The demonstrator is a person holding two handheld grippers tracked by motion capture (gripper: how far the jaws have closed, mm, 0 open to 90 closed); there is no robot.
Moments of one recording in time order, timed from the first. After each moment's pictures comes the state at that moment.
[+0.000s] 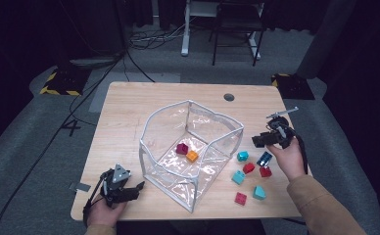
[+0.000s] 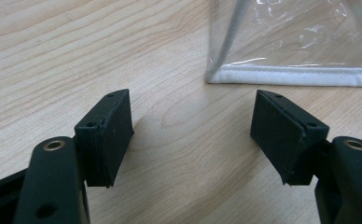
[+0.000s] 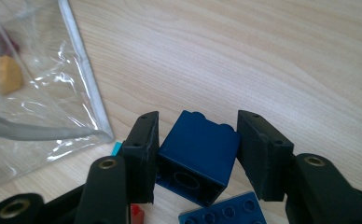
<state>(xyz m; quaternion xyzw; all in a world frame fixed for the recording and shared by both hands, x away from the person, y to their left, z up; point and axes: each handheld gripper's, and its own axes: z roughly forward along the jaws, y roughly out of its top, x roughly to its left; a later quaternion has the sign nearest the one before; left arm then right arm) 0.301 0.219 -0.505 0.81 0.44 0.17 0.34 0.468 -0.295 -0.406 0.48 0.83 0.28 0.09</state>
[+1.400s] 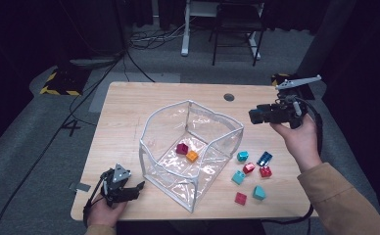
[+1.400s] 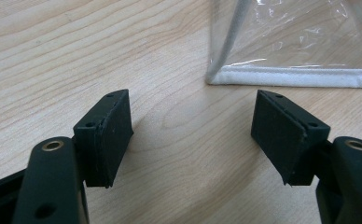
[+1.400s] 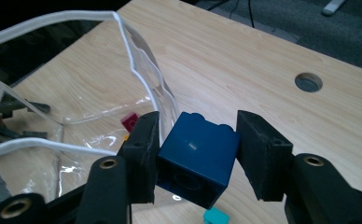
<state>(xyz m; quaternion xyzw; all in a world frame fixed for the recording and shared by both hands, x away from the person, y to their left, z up) 0.302 0.219 -0.505 0.81 0.44 0.17 0.34 0.433 -0.255 -0.264 0.38 0.83 0.40 0.11</state>
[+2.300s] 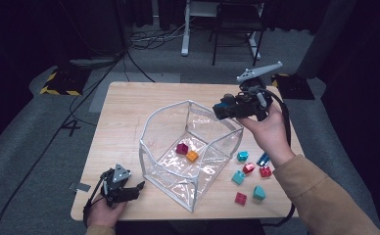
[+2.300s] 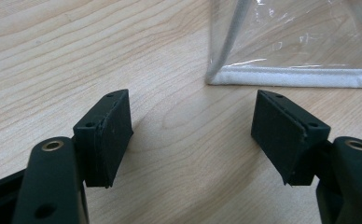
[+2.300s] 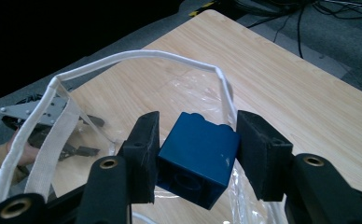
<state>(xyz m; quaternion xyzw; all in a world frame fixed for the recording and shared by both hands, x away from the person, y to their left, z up) 0.302 0.219 -0.505 0.81 0.44 0.17 0.34 0.429 -0.159 -0.236 0.30 0.86 0.42 0.08</state>
